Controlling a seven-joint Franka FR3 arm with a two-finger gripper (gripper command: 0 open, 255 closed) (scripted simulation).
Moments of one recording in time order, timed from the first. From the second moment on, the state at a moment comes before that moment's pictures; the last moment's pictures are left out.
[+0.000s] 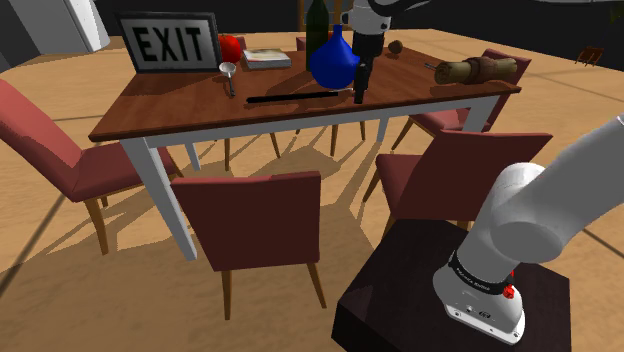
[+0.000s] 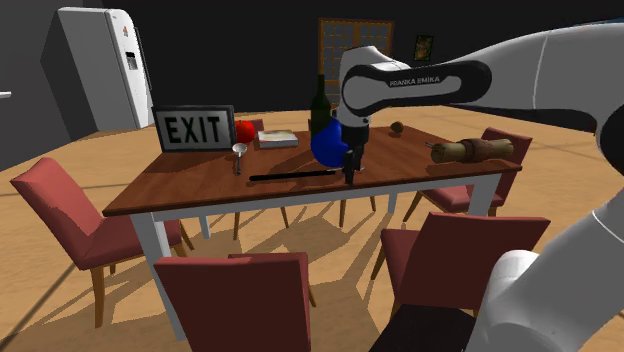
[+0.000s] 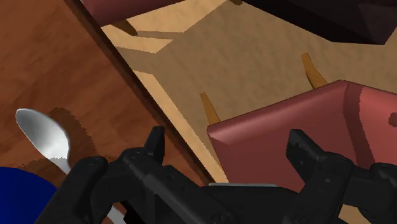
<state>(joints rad) 0.08 -0.40 -0.16 -2.08 -0.15 1.72 -0.42</state>
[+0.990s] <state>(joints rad) 0.14 0.20 -0.17 -1.43 -0.15 1.65 -0.92</state>
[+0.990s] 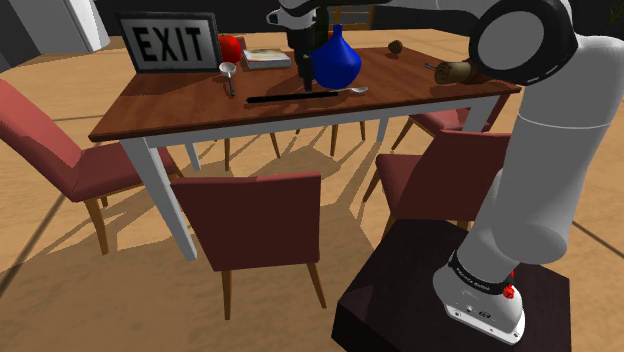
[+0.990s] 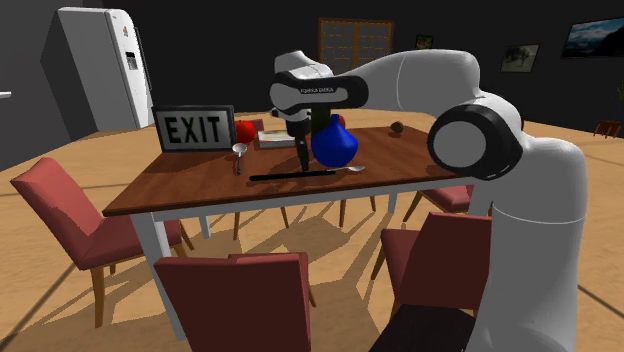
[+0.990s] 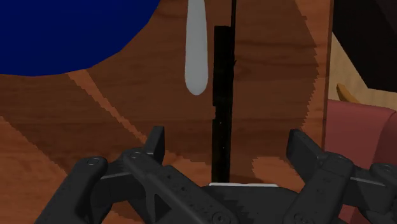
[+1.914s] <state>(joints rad) 0.14 0.19 -0.17 -1.52 -0.16 1.75 -0.92</state>
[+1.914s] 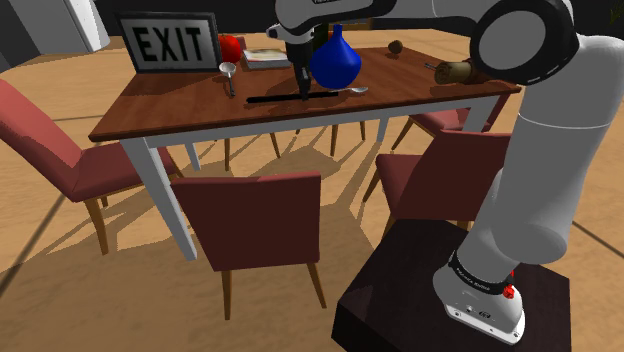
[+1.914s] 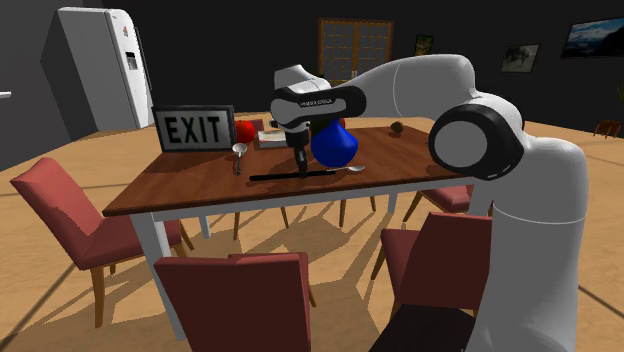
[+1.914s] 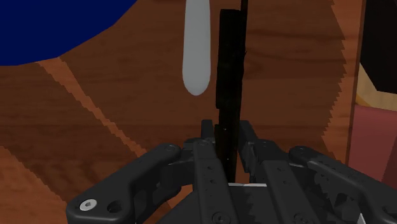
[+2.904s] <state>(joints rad) 0.14 0.22 -0.17 -1.35 -0.15 1.60 -0.95</state>
